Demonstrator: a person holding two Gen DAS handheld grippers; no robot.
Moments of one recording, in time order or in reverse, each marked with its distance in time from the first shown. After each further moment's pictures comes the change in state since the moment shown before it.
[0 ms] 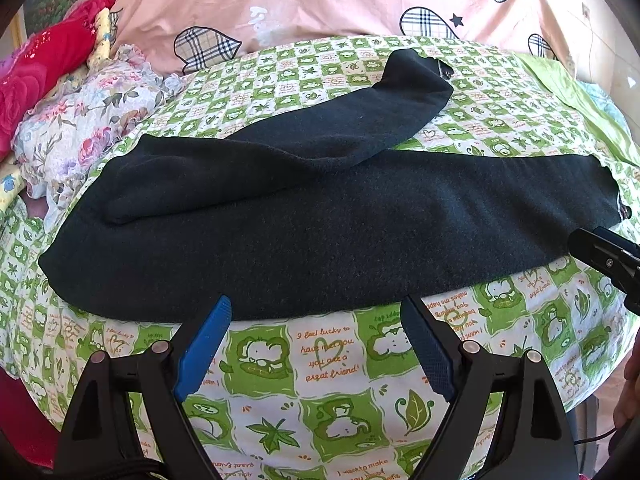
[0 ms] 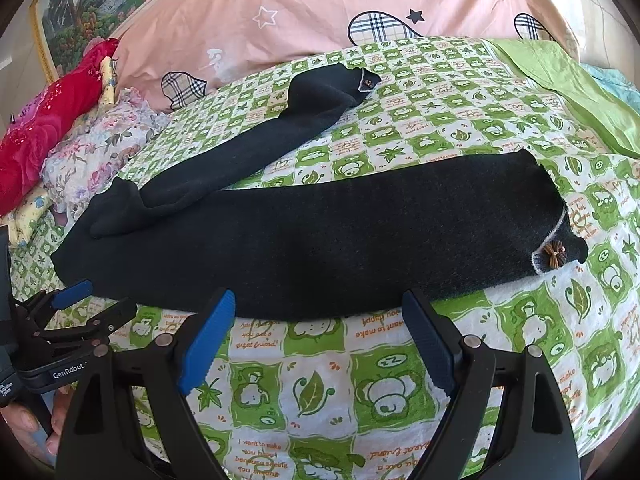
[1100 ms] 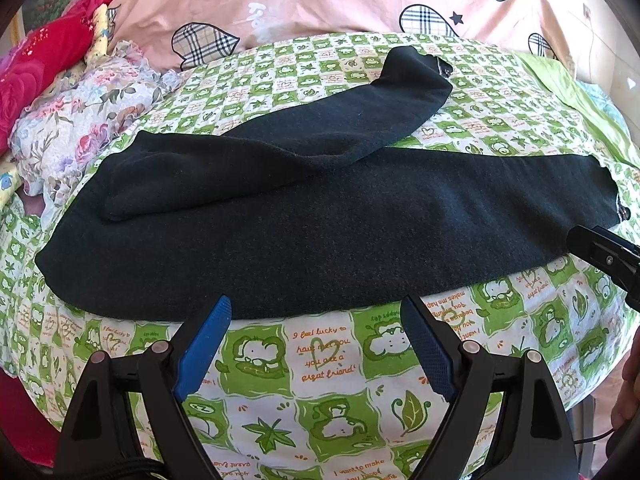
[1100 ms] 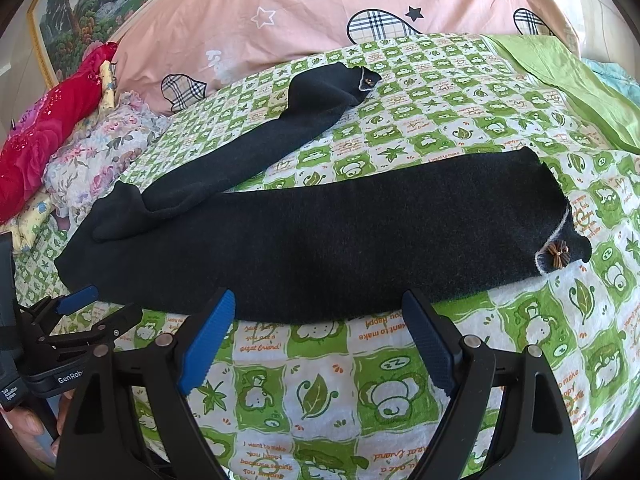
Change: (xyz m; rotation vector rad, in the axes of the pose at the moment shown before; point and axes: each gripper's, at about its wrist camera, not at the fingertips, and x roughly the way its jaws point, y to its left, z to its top) left arm 0.003 -0.002 -0.002 -0.005 0.011 -0.008; right arm 0.000 0.000 0.002 0.005 0.005 0.004
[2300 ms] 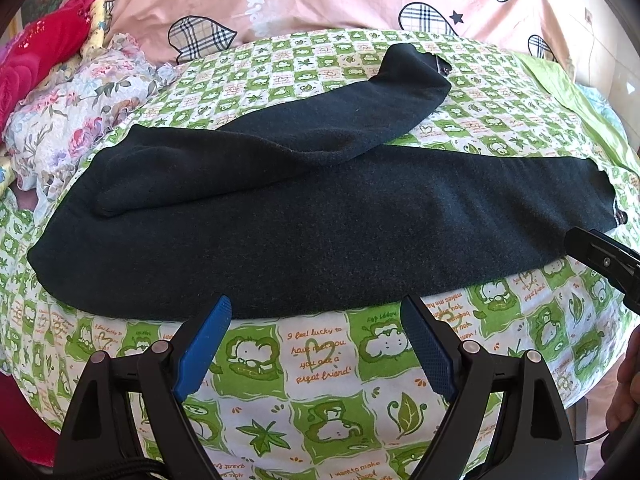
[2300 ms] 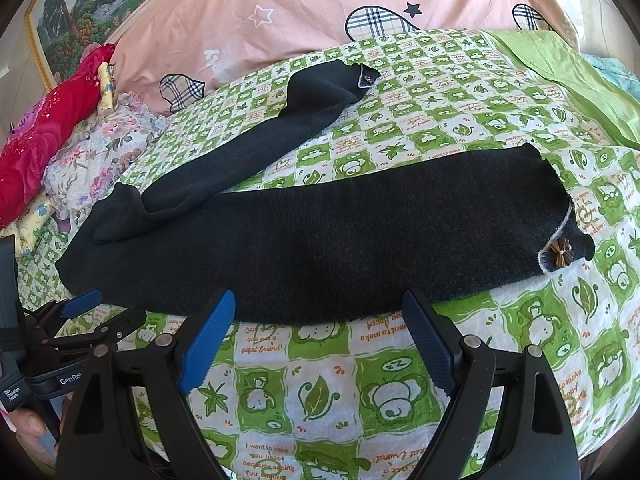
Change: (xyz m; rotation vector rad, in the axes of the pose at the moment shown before) left arm 0.005 0.003 0.003 -0.013 0.018 -0.028; right arm 0.002 -0.001 0.001 0.007 0.006 0.004
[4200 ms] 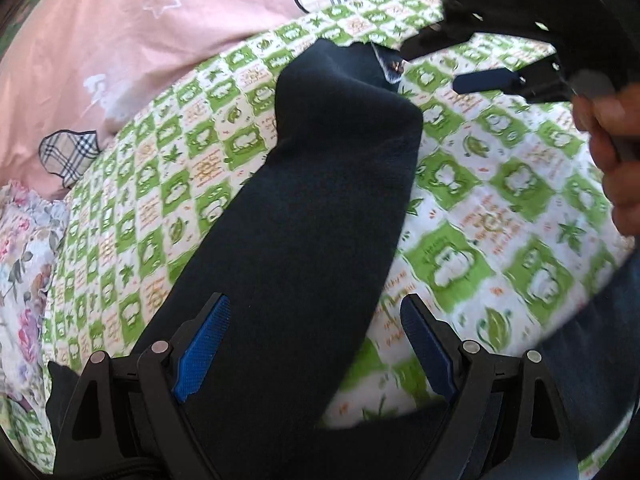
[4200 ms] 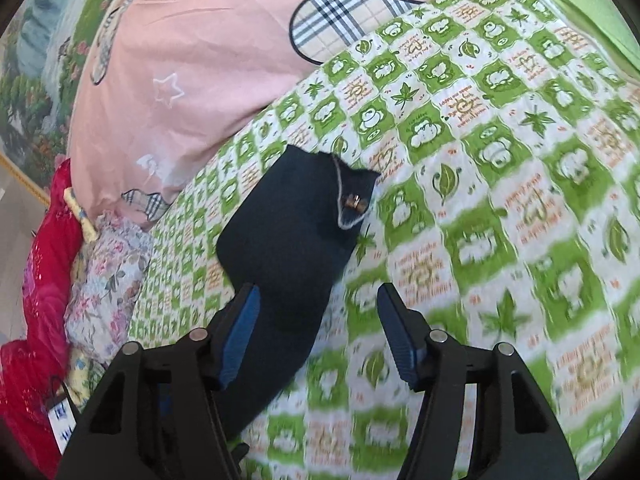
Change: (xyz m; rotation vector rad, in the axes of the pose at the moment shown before) left arm 0.130 -0.098 0.176 0.367 0.063 -0.008; right arm 0.188 -0.103 0.236 0.329 0.096 0.258
